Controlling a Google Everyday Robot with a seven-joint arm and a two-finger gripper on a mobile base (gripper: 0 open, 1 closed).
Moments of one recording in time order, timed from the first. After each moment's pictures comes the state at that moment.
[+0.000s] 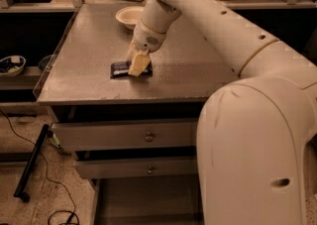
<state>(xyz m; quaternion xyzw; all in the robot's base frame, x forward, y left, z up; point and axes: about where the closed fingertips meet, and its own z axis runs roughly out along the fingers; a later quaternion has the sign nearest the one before) 0.666 0.067 0.824 -0.74 0.63 0.16 0.16</state>
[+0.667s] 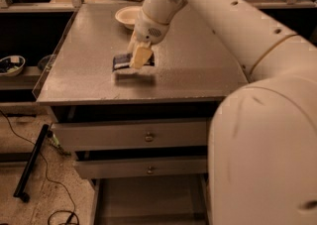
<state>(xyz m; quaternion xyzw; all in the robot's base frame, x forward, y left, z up) 0.658 0.057 0.858 -0.74 0.63 0.14 0.18</state>
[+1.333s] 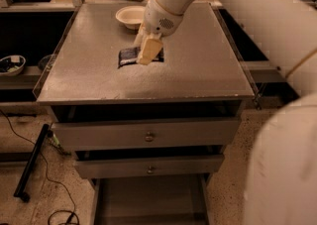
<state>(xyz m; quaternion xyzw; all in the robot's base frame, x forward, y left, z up) 0.634 0.033 0.902 -0.73 0.63 0.12 0.22</state>
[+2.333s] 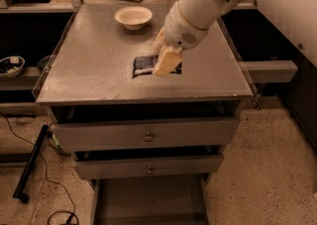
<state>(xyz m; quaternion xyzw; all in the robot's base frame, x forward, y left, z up) 0.584 -0.003 0.908 -0.71 0.64 0.10 0.25</state>
